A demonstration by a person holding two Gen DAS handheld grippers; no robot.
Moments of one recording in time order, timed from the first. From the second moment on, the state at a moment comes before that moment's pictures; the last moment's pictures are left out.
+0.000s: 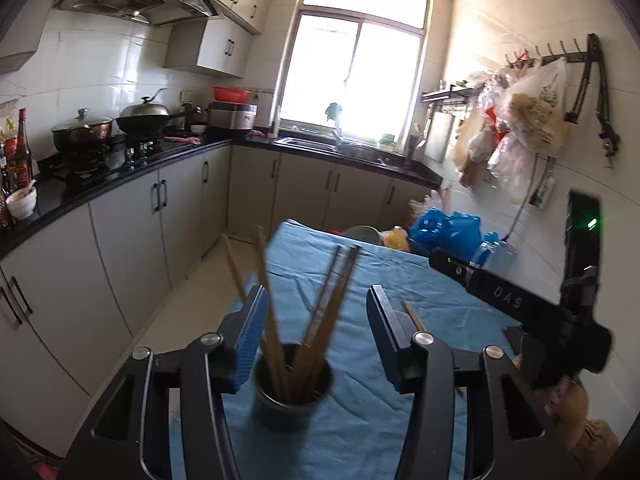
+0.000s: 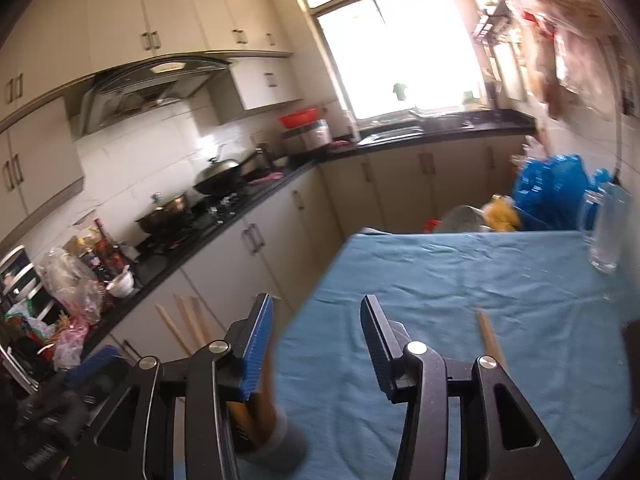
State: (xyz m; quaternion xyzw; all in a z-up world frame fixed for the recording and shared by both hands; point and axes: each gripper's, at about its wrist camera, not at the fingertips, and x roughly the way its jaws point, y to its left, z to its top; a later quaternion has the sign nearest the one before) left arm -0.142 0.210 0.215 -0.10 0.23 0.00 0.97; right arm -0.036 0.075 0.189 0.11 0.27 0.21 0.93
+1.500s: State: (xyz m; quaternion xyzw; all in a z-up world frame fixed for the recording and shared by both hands) left arm 0.046 -0.028 0.024 0.02 0.49 -0.09 0.87; right arm 0.000 -0.138 0.013 0.10 0.50 0.03 0.86
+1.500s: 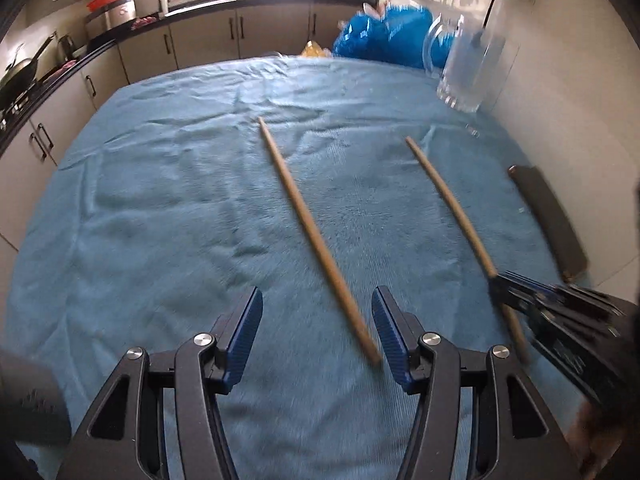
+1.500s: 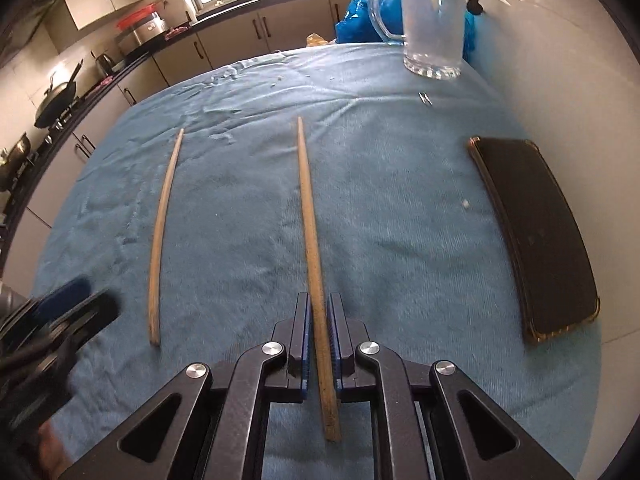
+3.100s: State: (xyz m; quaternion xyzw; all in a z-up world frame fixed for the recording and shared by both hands) left arm 0.022 -0.010 0.017 0.03 0.55 -0.13 0.83; right arm 0.001 -0.128 0.018 0.01 0.59 0.02 0.80
